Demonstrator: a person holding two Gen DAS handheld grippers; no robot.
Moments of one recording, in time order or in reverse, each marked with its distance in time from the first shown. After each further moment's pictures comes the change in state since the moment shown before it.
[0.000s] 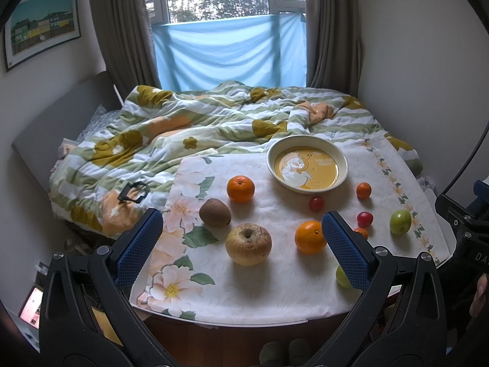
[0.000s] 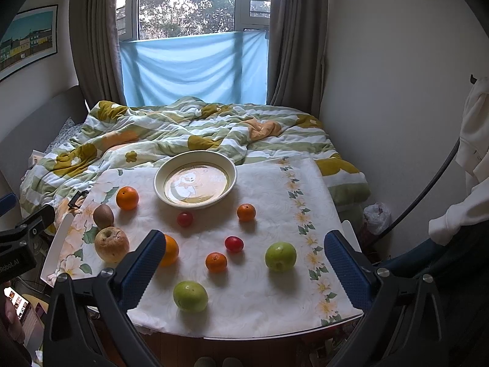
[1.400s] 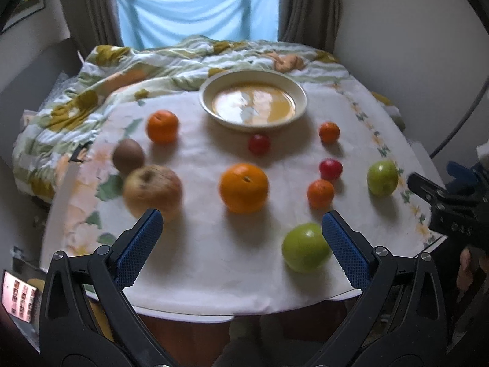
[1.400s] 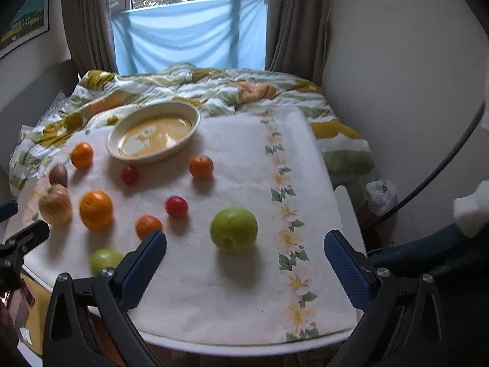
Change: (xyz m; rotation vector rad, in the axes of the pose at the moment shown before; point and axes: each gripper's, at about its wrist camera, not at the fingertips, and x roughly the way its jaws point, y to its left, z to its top) left arm 0.089 -0.103 -0.066 0.020 0.198 -0.131; right arm 0.109 -0.077 -0.049 -0.037 0.141 0.026
